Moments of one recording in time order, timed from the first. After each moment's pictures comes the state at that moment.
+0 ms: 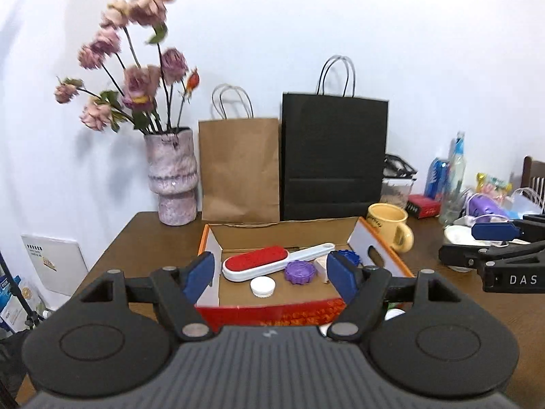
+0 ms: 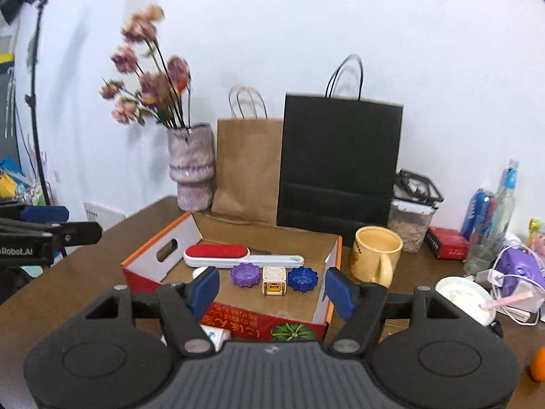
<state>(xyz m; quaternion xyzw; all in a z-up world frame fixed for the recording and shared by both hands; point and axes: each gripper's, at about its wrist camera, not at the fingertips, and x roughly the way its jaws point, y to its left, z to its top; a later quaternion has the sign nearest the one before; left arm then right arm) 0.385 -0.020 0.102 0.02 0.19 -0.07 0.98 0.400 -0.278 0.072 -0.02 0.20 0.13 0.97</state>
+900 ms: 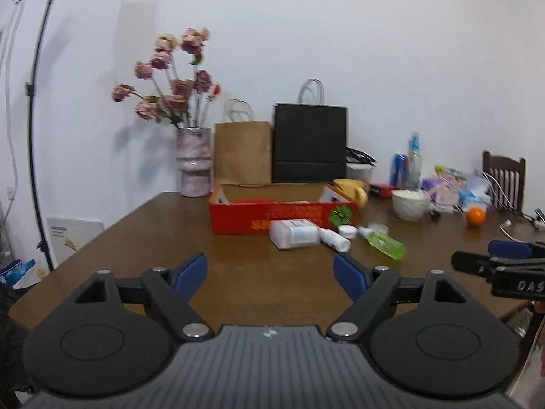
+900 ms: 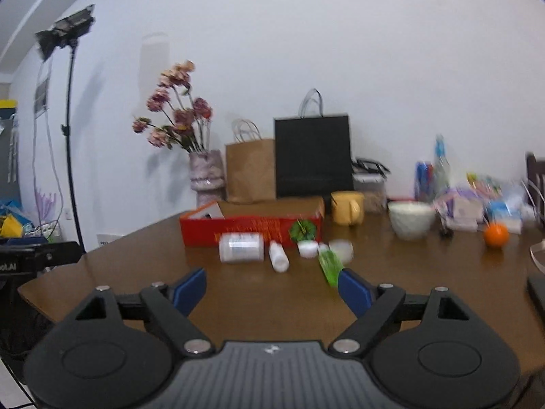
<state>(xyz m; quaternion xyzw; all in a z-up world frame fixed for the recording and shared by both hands) 0.112 -0.006 0.007 0.01 0.13 -0.08 0.99 0.107 -0.284 -0.047 0.04 0.13 0.08 0.99</state>
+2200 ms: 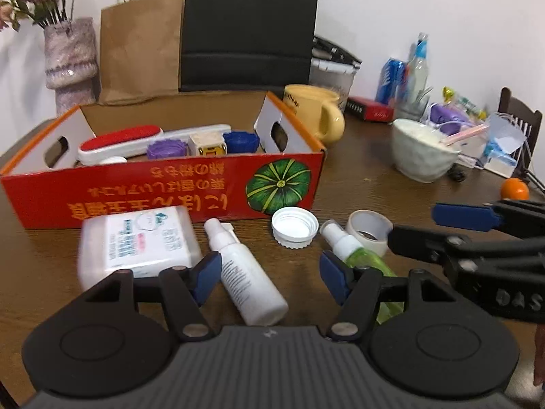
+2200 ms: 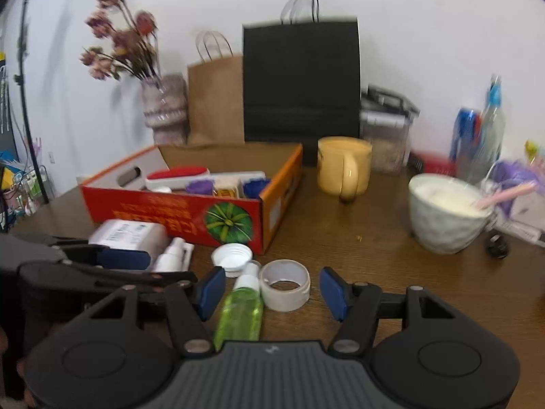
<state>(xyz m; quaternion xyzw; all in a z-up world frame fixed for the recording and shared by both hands) 0.445 -0.173 -0.056 0.00 0.32 -0.13 0.94 0.434 -0.363 -0.058 0.01 0.27 0.14 0.95</state>
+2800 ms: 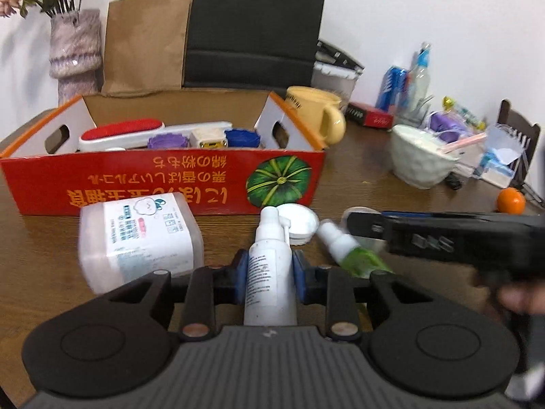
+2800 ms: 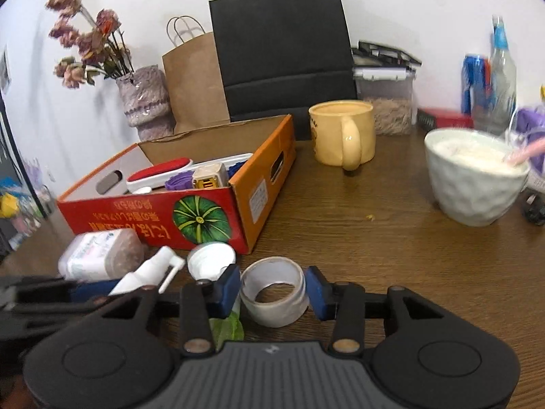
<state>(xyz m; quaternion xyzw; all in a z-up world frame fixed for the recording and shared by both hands) 0.425 -0.163 -0.053 -0.03 0.31 -0.14 0.94 0.478 -0.377 -0.088 0.10 0.31 0.16 0.93</state>
